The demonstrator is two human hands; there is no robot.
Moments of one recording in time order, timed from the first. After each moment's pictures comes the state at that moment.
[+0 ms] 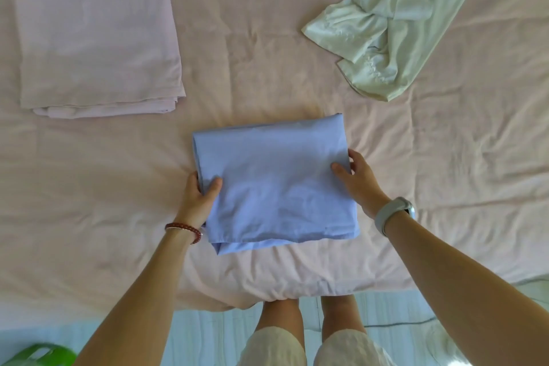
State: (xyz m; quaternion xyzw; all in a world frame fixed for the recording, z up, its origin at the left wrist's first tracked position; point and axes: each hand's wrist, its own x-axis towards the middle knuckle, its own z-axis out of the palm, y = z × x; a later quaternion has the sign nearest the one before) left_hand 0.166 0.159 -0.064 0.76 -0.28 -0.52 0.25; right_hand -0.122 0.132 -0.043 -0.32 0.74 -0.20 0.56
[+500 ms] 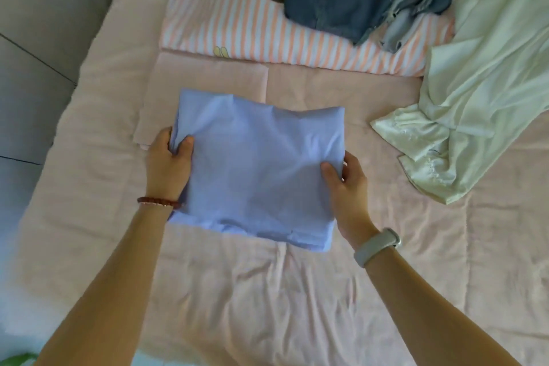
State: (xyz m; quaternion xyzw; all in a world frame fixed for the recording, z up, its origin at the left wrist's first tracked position) left_hand 0.286 0.043 0.053 0.80 -0.40 -0.24 0.38; right_hand 0.030 0.034 0.045 -0.40 0.65 -0.38 0.52
